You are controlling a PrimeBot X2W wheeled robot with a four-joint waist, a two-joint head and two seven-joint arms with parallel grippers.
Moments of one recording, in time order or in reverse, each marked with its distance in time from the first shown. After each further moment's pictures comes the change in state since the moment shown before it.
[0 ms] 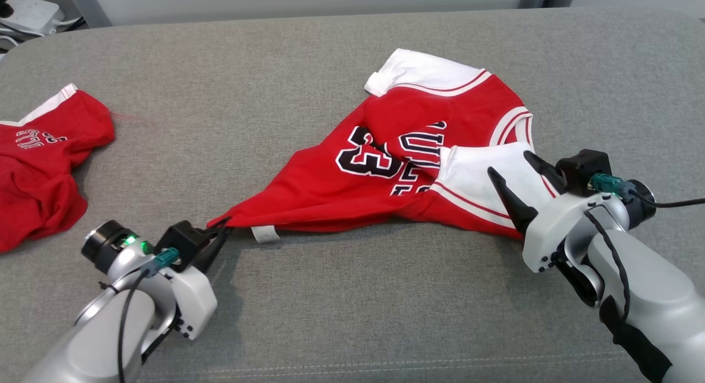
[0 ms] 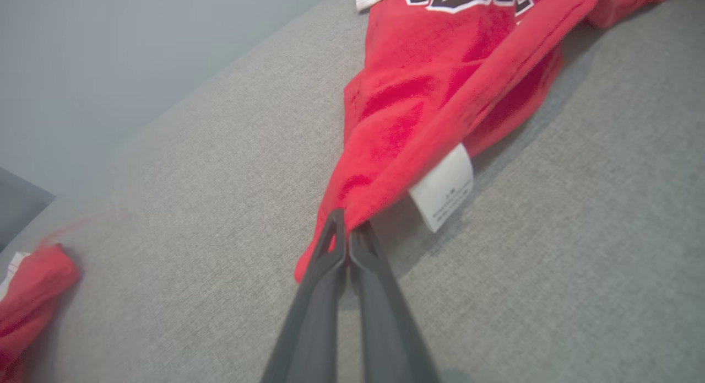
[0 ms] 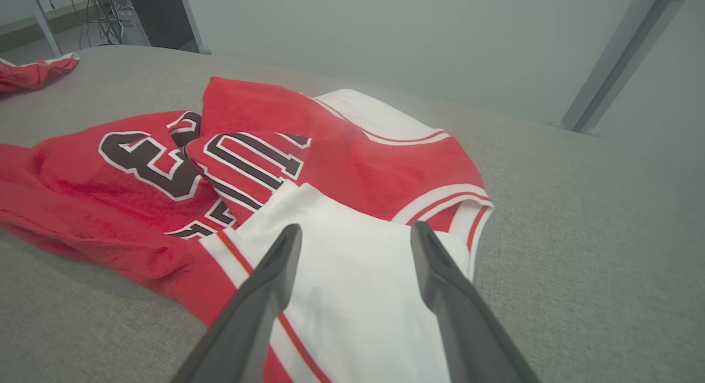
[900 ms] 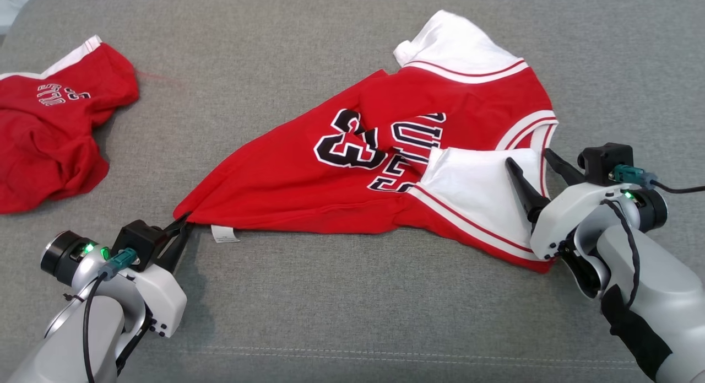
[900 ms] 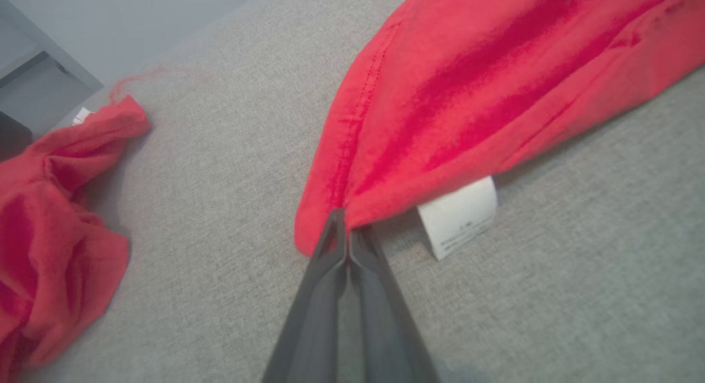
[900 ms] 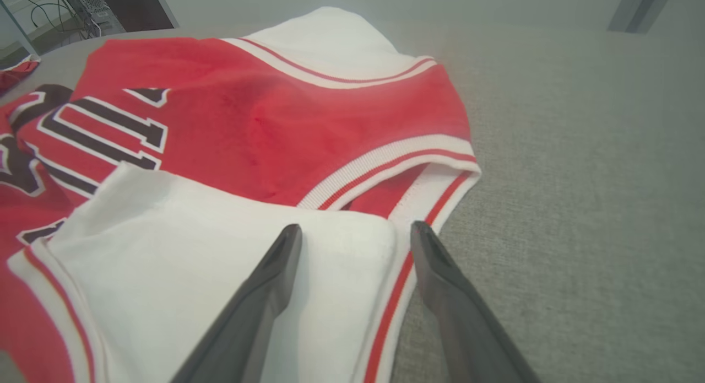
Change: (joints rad) left arm 0.066 0.045 0.149 -0.022 -0.016 0.026 0.000; right arm 0.000 0.030 -0.091 0.088 0.077 0.000 0.012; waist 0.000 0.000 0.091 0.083
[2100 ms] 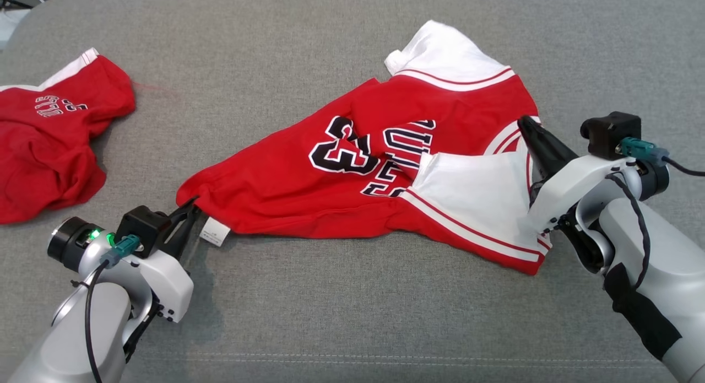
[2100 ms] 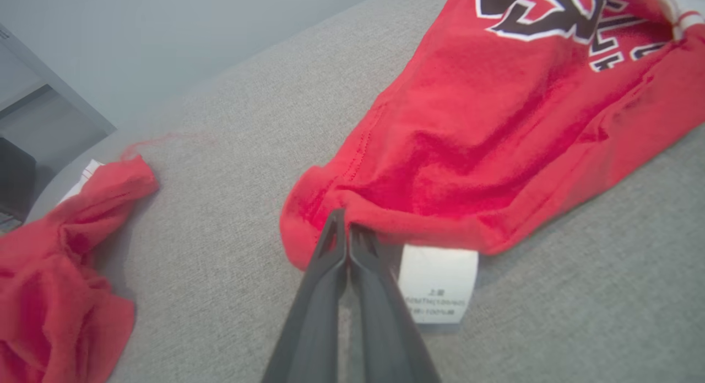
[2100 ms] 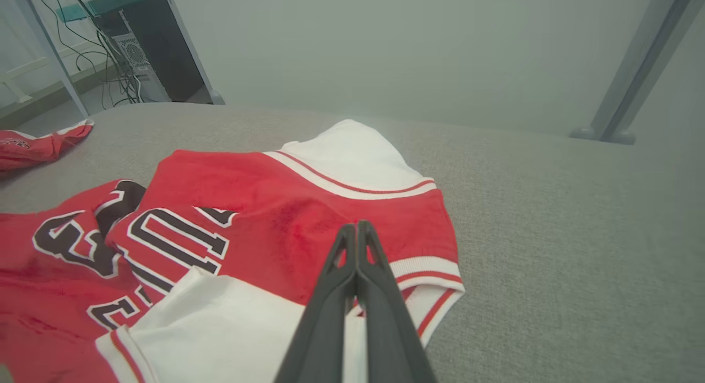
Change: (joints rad) left arm -0.017 -0.046 0.069 -0.005 0.044 -0.026 0.000; right arm -0.044 -0.023 -0.005 -0.102 -0.010 0.000 -0.012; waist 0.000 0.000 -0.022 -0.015
